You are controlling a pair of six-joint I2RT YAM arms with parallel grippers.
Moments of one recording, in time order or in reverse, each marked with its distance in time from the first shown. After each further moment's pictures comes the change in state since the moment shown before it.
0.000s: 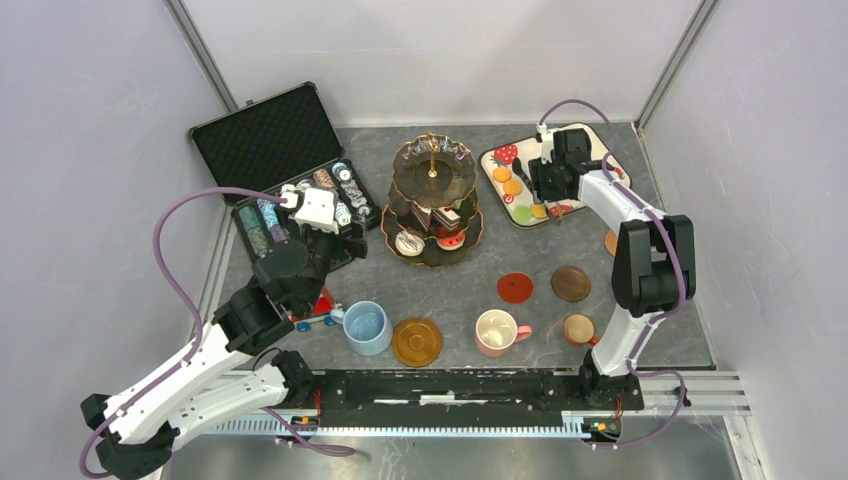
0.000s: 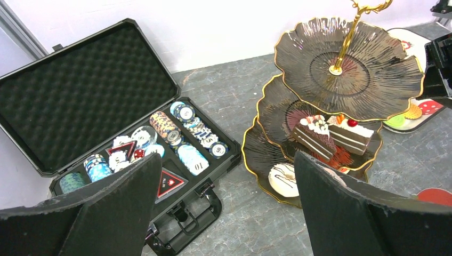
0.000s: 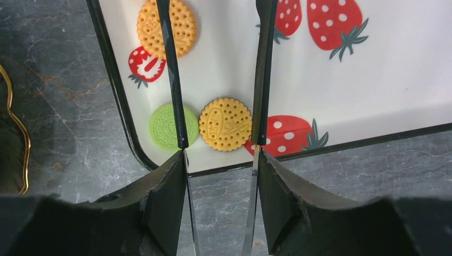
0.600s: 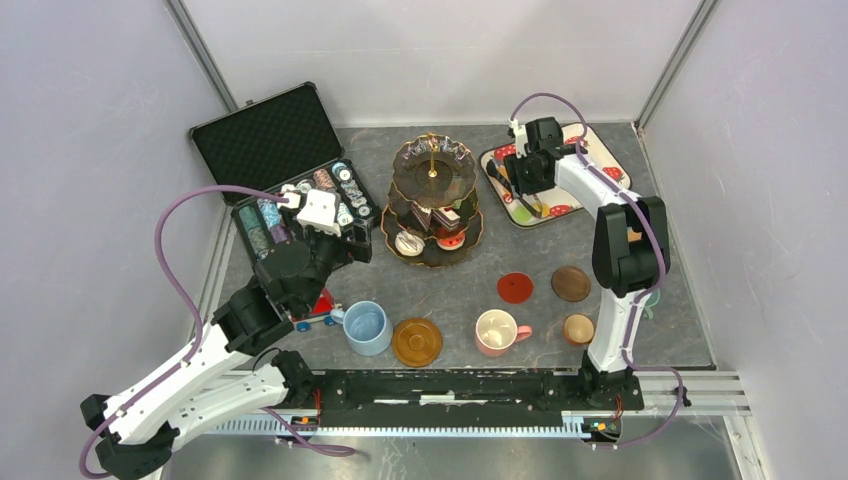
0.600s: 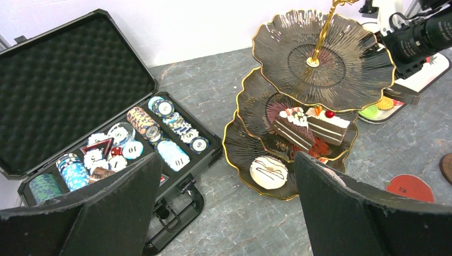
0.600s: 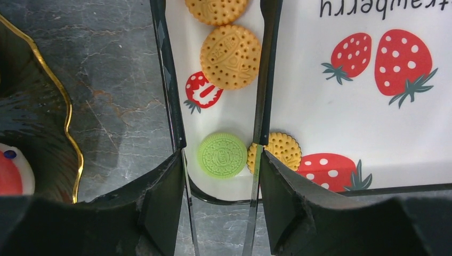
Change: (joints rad) left arm 0.000 -0.005 0.000 -0.031 0.070 -0.062; right arm 0.089 0.163 0.228 -0.153 -0.024 0.000
